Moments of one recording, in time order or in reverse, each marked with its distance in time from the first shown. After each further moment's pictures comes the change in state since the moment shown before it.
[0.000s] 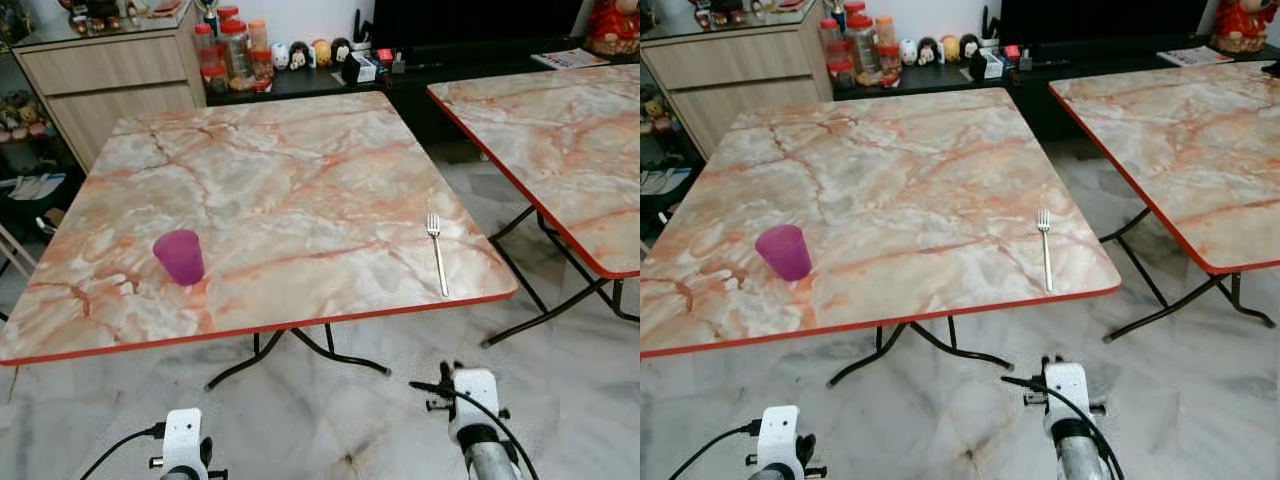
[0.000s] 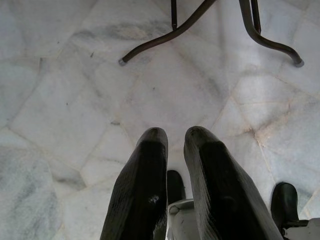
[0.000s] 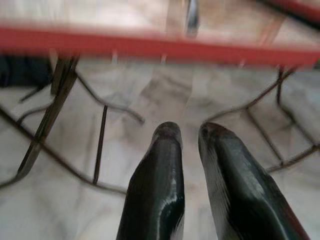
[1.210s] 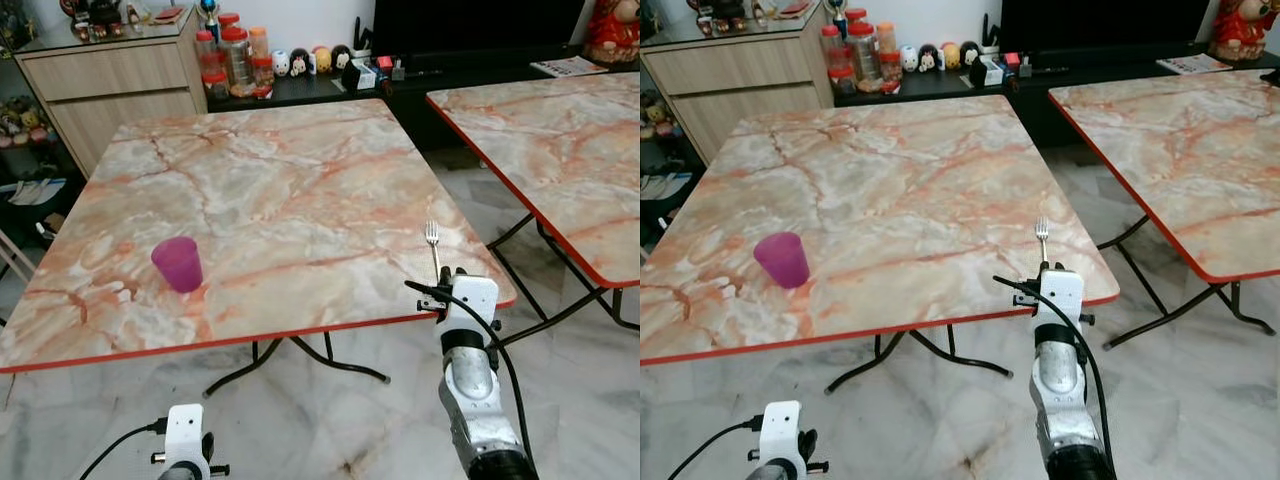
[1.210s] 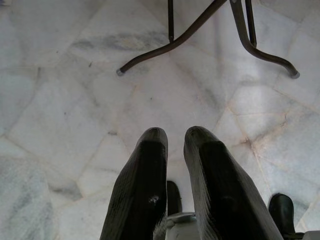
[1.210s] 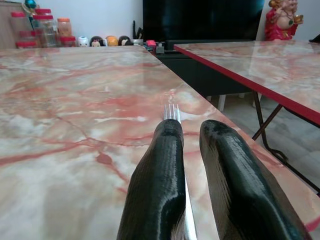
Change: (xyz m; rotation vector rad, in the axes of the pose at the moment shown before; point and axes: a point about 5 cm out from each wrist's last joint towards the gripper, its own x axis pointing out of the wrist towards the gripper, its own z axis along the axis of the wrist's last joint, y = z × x) left arm 0.002 -0.003 0.004 -0.003 -0.009 0.004; right arm 0.060 0.014 0.095 0.126 -0.175 -0.139
